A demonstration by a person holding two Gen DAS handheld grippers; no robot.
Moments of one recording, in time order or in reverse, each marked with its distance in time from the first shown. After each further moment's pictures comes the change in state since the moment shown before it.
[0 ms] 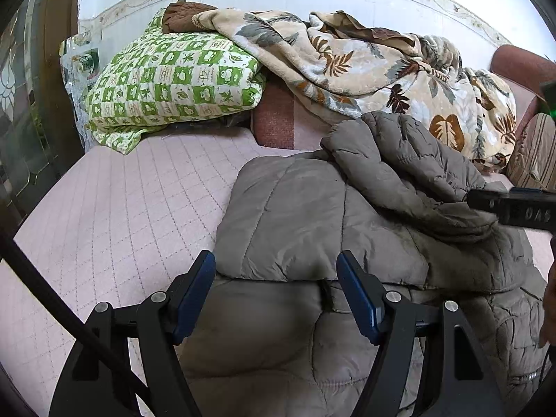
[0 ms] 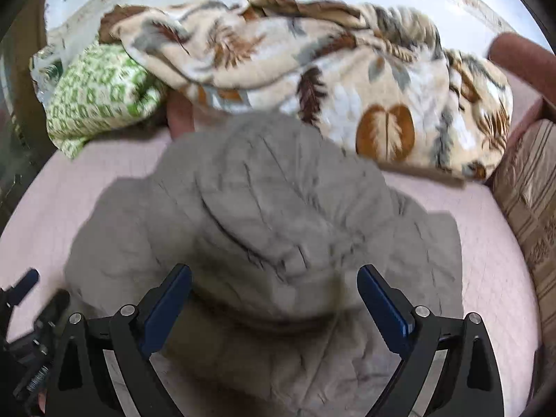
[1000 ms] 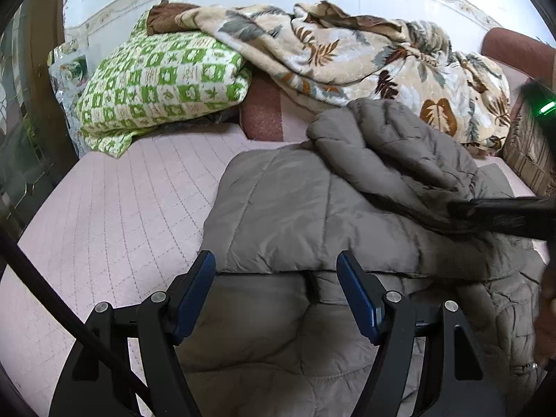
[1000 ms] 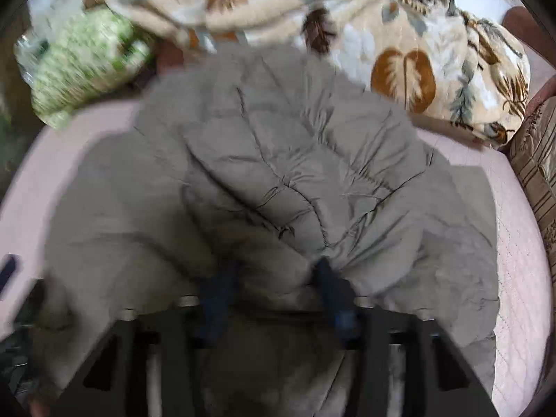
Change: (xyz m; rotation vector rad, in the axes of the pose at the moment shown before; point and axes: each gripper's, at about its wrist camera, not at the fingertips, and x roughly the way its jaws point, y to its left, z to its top) left arm -0.004 -0.014 -0.002 0.066 0.007 -0.008; right arm 0.038 0.011 -0.004 0.025 0.114 0.087
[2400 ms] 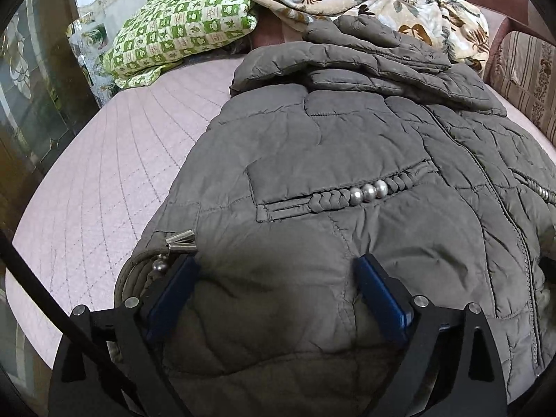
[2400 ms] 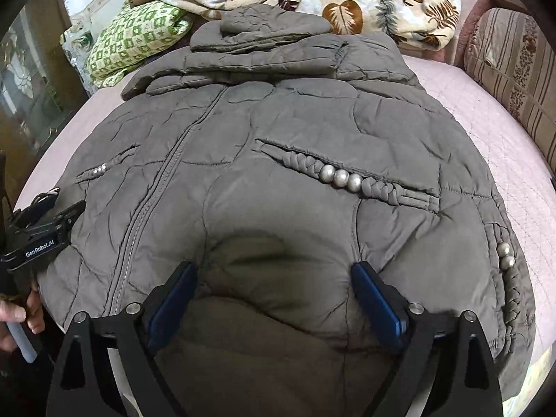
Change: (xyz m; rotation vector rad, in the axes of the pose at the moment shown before) left arm -0.093 0.004 -0.173 0.042 0.172 0.056; right arm -0.113 -0.046 -0.280 0.036 -0.004 0.063
